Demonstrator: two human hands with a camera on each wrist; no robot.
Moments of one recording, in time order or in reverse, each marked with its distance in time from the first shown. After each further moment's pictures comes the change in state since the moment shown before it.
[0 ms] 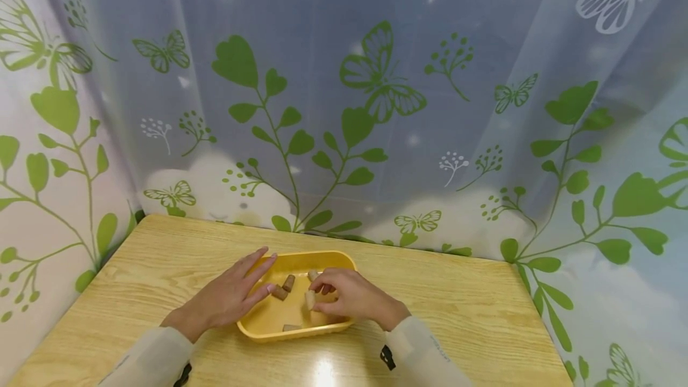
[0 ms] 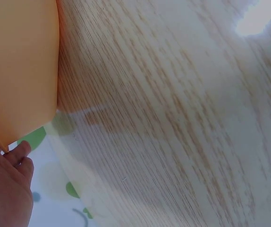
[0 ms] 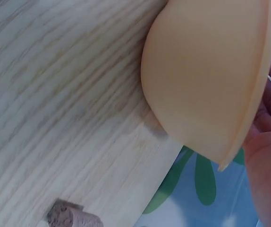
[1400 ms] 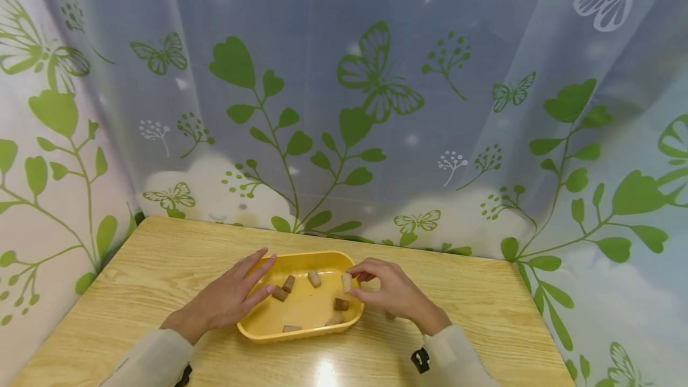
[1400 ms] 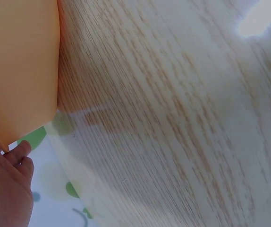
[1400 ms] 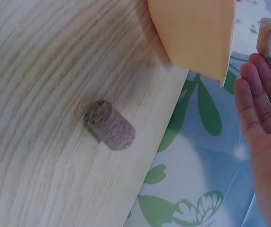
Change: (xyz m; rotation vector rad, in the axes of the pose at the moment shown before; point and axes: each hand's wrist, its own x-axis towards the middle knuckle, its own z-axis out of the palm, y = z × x) left_hand 0.000 0.001 -0.001 -0.001 0.001 0.014; right_hand -0.054 0.031 -0.031 0.086 0.289 -0.017
